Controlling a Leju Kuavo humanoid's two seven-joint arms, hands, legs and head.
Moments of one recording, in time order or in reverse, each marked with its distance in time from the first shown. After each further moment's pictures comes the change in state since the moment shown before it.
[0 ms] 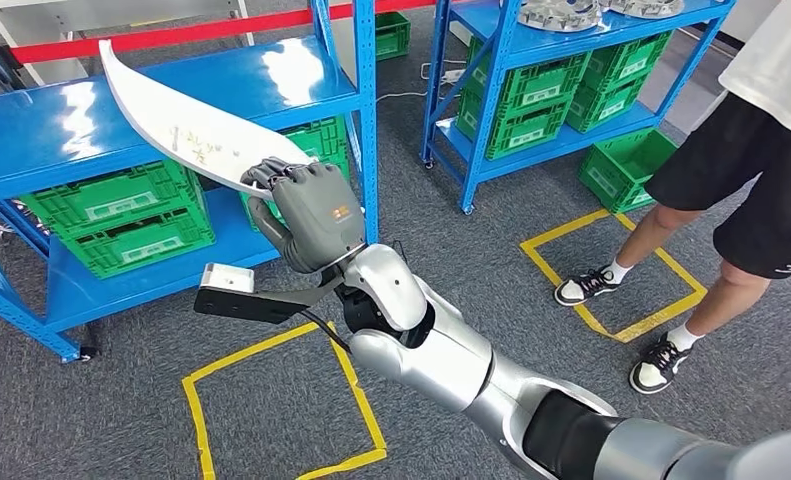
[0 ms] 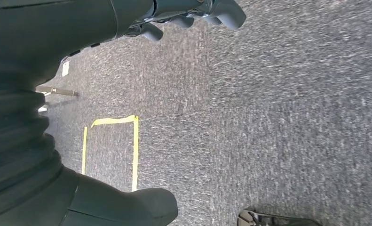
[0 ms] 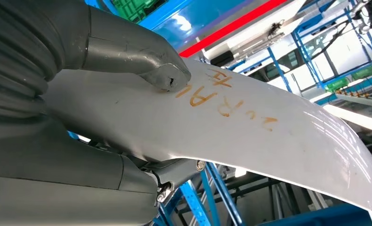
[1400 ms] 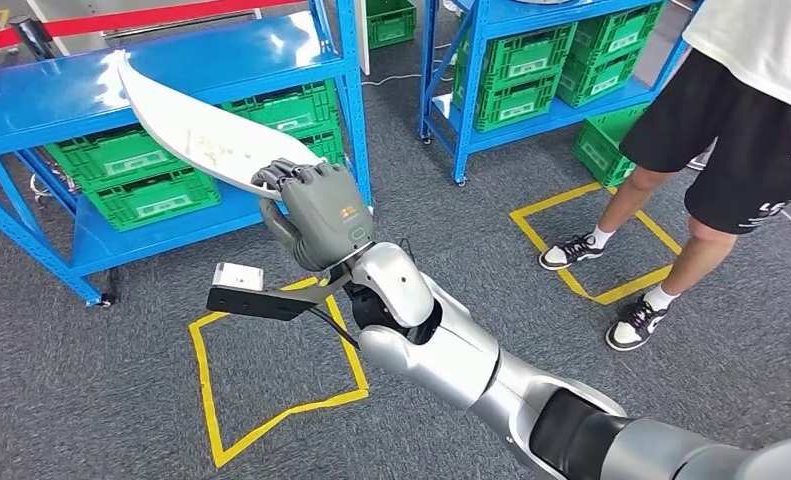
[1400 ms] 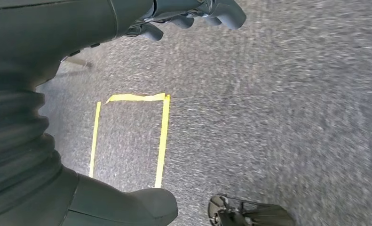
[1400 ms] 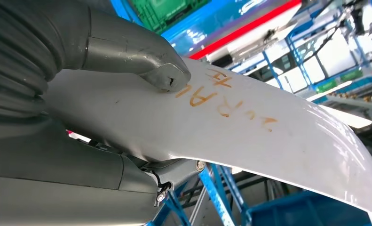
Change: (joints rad) left arm 0.004 -0.003 0.050 0.002 0.041 0.024 -0.035; right arm 0.002 -0.016 0.000 0.024 0.003 0.006 -0.017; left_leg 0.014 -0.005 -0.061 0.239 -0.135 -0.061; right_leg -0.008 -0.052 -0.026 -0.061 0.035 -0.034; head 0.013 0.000
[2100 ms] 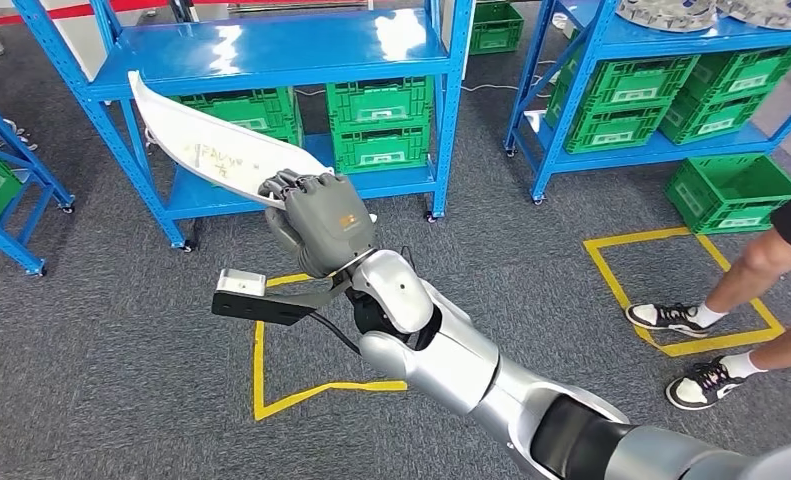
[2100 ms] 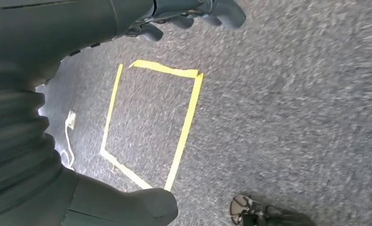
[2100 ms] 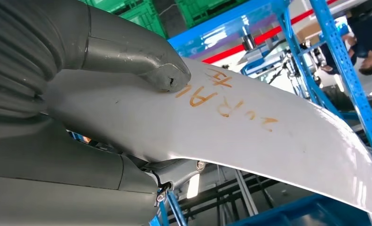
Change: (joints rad) left arm 0.026 -0.007 0.012 0.005 0.003 -0.014 0.001; right arm 0.025 0.000 0.000 0.025 0.034 -0.001 0.014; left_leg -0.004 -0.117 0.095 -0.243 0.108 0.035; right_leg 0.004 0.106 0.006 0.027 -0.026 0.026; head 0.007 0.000
